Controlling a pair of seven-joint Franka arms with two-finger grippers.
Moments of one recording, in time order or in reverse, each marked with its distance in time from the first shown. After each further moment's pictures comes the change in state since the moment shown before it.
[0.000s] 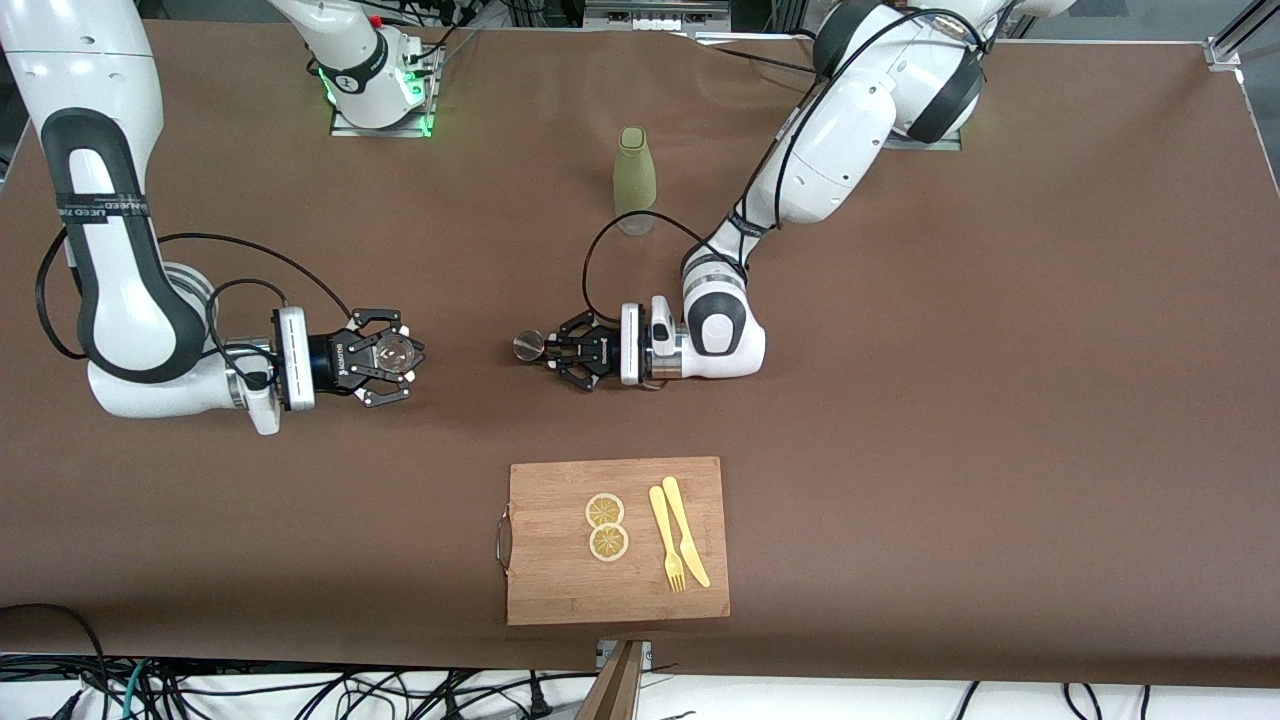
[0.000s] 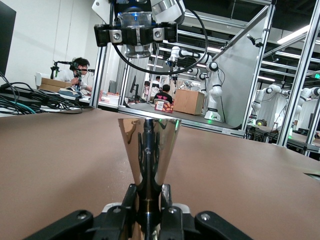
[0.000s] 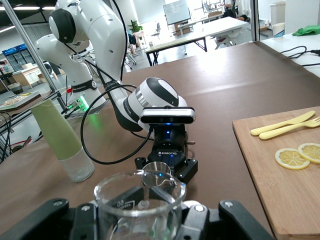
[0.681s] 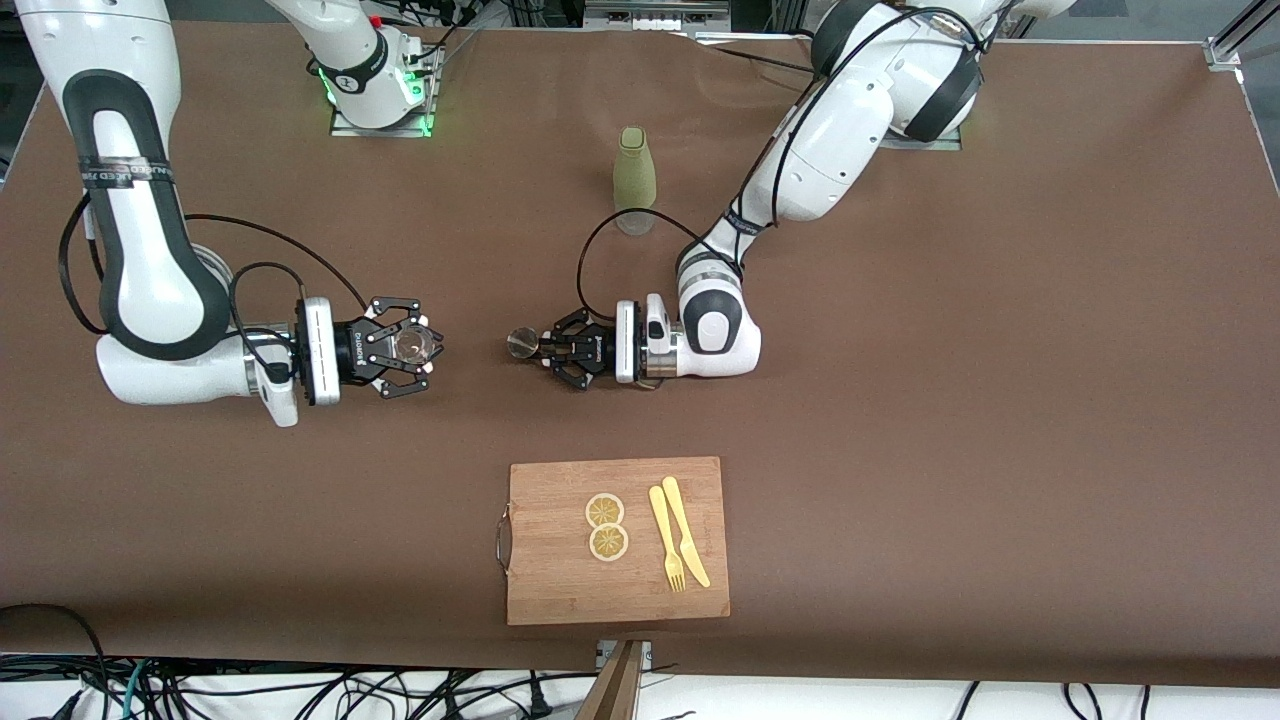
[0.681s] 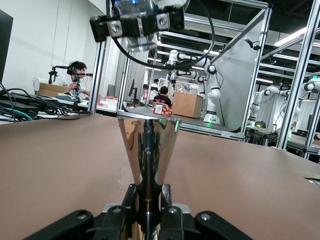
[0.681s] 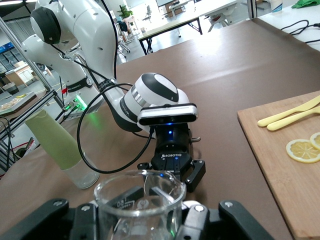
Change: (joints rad) left arm -0.008 0.000 0.000 0.021 -0.001 0.000 0.000; right arm 0.115 -0.068 -0.067 -0.046 0.000 0.043 0.120
